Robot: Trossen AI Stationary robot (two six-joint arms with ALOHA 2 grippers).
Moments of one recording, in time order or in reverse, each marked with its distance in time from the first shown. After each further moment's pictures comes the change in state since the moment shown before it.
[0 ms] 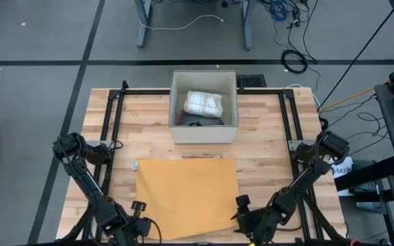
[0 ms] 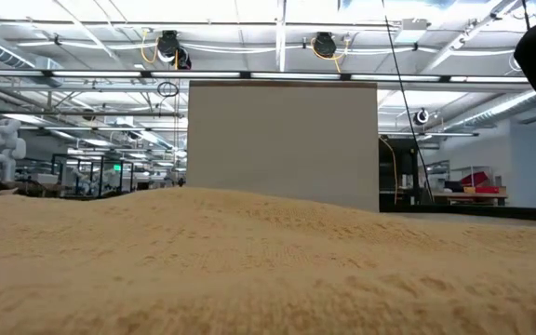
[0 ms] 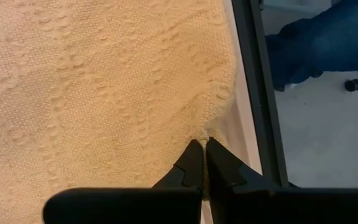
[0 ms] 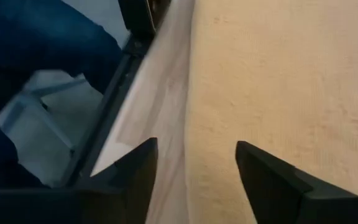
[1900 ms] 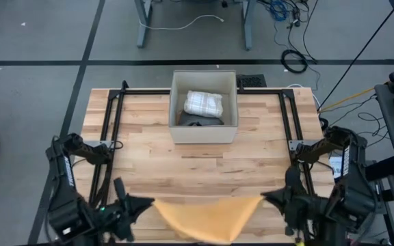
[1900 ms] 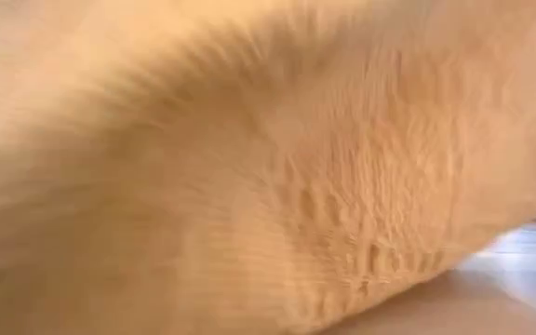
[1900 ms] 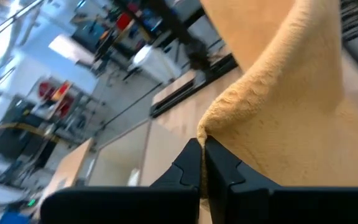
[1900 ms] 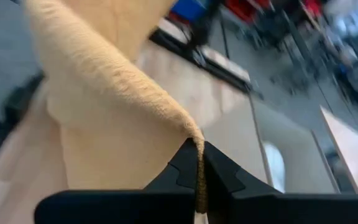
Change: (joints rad) left arm -0.058 -0.009 0.801 -0.709 -1.149 0.392; right arm 0.214 -0.119 1.003 -1.531 0.653 0.129
